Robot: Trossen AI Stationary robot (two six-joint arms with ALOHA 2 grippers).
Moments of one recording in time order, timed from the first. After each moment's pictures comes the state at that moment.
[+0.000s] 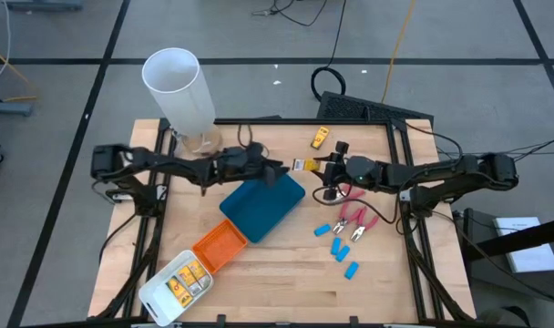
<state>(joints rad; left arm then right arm) 0.17 1.58 0.80 0.55 -0.07 -0.74 -0.11 1.20 0.57 0.25 0.35 -0.39</state>
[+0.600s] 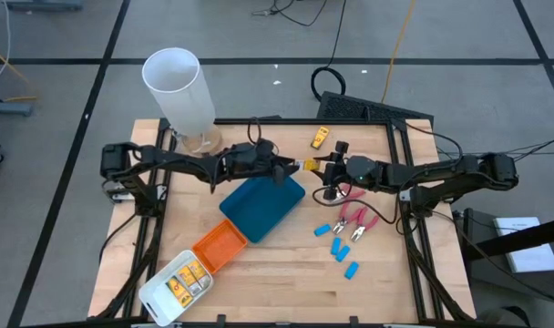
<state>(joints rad) 0.17 1.66 0.92 0.54 -0.03 -0.67 -0.11 1.20 0.57 0.26 0.35 -0.41</state>
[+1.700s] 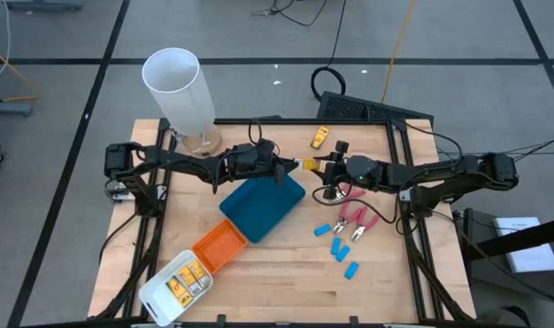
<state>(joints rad) 0.18 1.69 0.92 0.60 -0.04 -0.69 -0.11 1.20 0.57 0.26 0.35 -0.41</state>
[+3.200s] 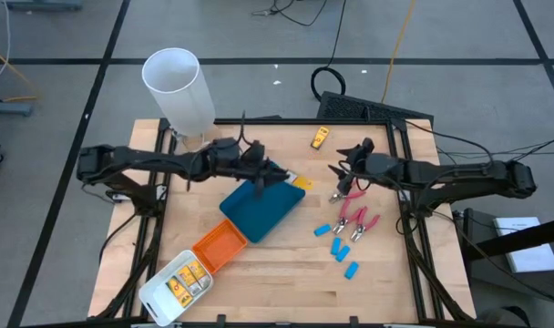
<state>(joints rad) 0.14 1.45 0.92 0.39 0.23 -0.39 -0.11 0.91 0.57 -0.11 0.44 0.09</state>
